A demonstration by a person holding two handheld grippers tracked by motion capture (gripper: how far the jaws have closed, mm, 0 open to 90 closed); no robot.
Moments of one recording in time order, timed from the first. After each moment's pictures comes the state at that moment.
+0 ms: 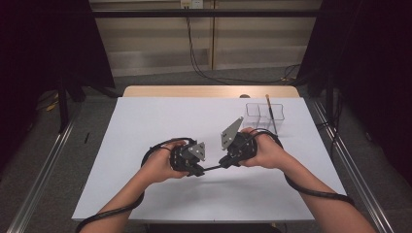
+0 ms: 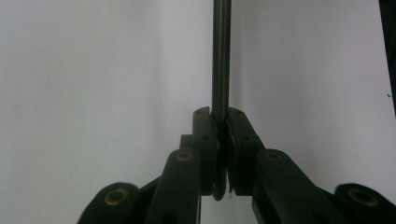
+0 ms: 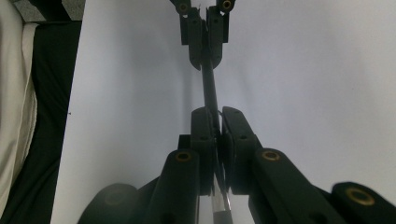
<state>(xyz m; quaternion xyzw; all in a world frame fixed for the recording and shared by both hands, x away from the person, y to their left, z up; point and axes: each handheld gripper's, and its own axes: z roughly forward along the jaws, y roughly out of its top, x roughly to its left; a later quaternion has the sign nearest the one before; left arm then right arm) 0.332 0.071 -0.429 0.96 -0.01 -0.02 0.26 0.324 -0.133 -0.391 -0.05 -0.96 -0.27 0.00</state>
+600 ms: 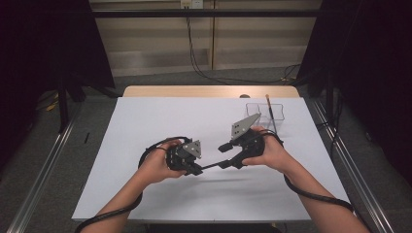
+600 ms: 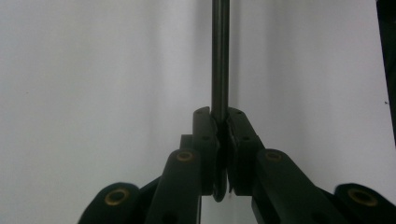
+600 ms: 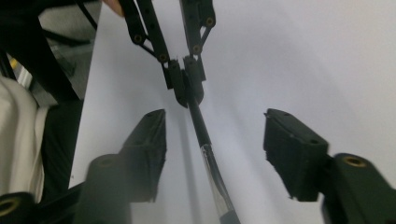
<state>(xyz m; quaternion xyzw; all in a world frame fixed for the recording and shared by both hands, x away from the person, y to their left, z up) 0.334 0.082 -0.430 0.96 0.02 -0.03 0.29 0.331 -0.157 -0.401 -0.13 -0.90 -0.42 0.02</state>
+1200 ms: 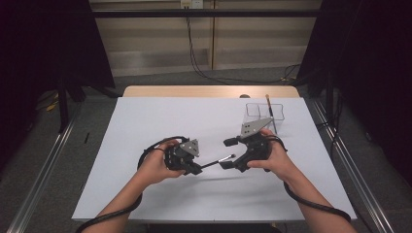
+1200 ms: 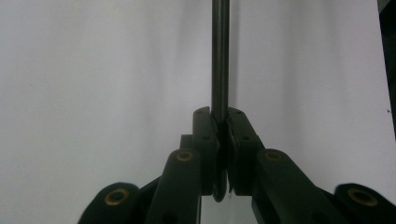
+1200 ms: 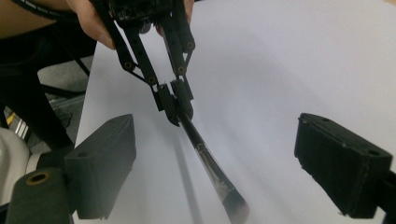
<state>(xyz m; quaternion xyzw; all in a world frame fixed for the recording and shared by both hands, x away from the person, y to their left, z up) 0.336 0.087 -0.434 0.95 0.04 -0.03 0.30 0.326 -0.173 -0.418 -0.18 -0.85 -0.50 0.00</state>
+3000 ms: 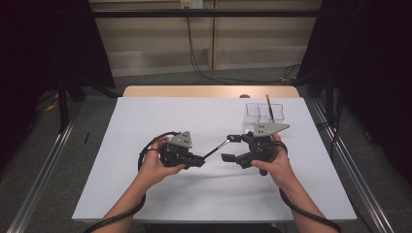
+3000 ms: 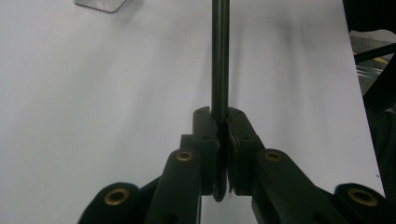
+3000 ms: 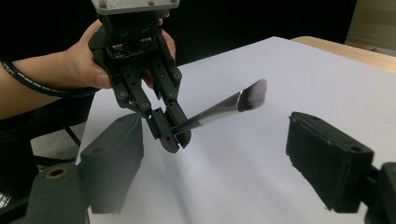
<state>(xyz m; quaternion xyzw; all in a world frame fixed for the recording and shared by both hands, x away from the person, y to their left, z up) 0.339 0.099 -0.430 0.90 0.10 -0.02 0.42 0.318 -0.189 -0.429 -0.23 -0.77 -0.60 -0.03</state>
